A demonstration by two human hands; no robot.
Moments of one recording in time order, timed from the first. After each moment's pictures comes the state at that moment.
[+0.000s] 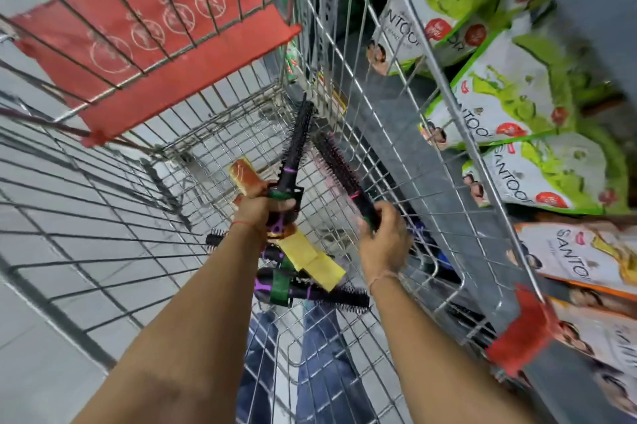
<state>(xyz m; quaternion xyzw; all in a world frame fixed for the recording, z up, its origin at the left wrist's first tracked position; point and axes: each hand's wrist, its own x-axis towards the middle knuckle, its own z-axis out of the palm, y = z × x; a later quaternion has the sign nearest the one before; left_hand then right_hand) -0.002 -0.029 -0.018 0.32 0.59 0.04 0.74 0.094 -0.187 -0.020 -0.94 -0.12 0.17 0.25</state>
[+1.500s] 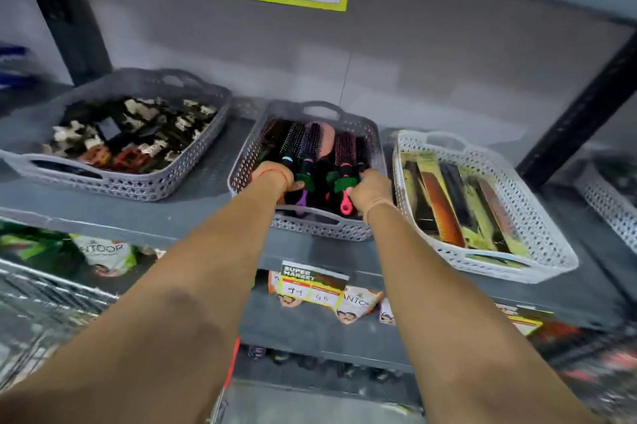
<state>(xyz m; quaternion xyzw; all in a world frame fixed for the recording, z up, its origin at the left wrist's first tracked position) 0.301 -0.325 0.329 0.92 0.14 -0.13 0.33 0.278 -0.481 0.331 -0.96 0.12 -0.02 0.25</state>
